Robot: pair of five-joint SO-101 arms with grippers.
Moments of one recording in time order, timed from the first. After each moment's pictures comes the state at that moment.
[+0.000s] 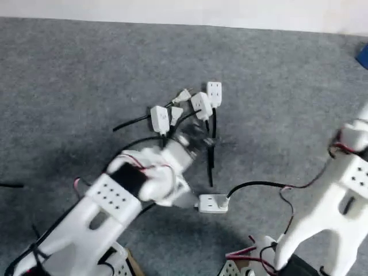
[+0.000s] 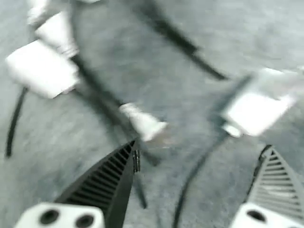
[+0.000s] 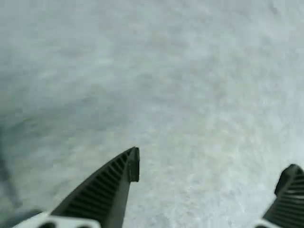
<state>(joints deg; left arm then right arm) 30.7 -41.0 50.2 60.8 -14.2 31.9 -27.6 15.3 81.2 13.0</state>
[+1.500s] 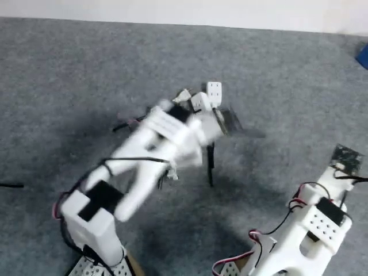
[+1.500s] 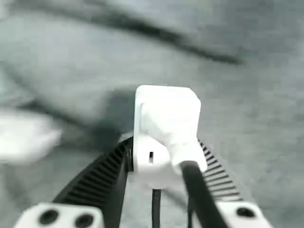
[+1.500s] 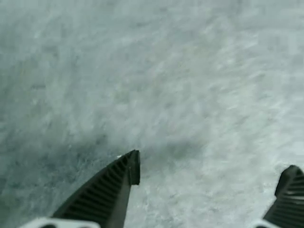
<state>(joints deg) 25.1 11.5 4.9 77.7 -33.8 33.9 -51.2 70.4 52.2 14.0</state>
